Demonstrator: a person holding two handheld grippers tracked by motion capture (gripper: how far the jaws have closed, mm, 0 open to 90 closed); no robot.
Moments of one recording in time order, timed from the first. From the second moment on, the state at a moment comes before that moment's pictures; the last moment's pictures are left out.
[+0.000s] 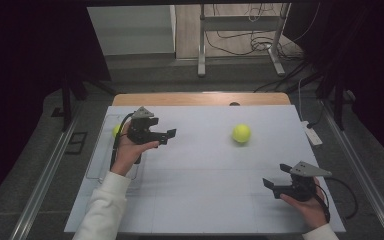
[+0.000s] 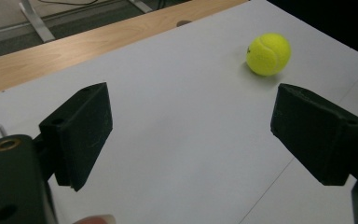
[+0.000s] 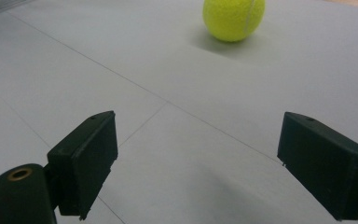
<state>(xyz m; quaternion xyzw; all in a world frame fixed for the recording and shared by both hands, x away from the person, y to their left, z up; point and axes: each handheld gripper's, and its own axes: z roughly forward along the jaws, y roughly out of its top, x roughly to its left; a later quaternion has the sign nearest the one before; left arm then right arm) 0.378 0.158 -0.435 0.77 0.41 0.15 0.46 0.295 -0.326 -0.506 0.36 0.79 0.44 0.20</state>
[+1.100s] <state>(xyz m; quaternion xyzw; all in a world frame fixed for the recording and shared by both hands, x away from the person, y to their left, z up) 0.376 0.112 -0.440 0.80 0.39 0.14 0.44 0.296 -0.329 -0.507 0.37 0.79 0.45 0.19</state>
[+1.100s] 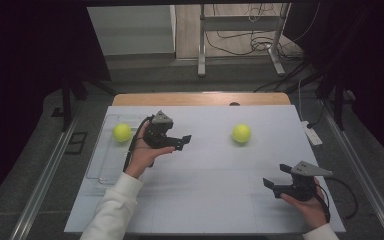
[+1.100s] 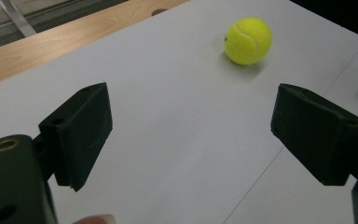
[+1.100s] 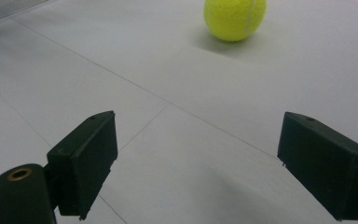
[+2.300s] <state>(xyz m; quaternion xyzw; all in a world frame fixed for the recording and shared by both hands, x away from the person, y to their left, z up) 0.404 0.068 -0.444 0.80 0.39 0.11 0.43 0.297 -0.330 -0.507 0.38 0.78 0.46 0.18</state>
